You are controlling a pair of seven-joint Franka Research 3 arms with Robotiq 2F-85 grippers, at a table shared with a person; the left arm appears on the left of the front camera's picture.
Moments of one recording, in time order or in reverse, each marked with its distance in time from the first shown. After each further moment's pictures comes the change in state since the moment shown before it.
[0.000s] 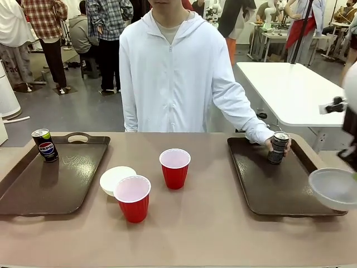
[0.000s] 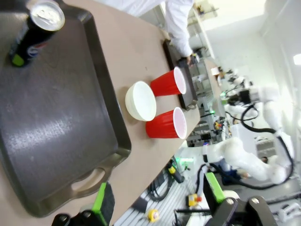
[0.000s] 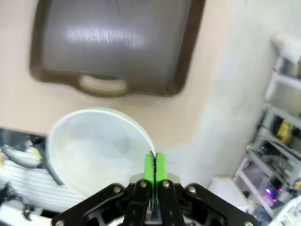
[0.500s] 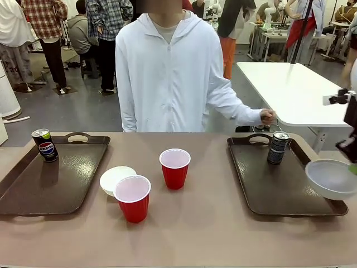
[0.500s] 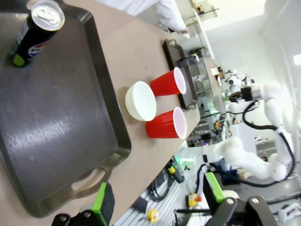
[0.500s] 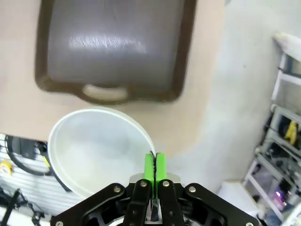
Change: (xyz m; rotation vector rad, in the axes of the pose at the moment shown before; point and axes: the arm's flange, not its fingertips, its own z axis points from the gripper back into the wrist) left arm 0.000 0.000 0.000 0.000 0.000 0.000; right arm 0.031 -0.010 -0.002 0.065 -0.050 -0.042
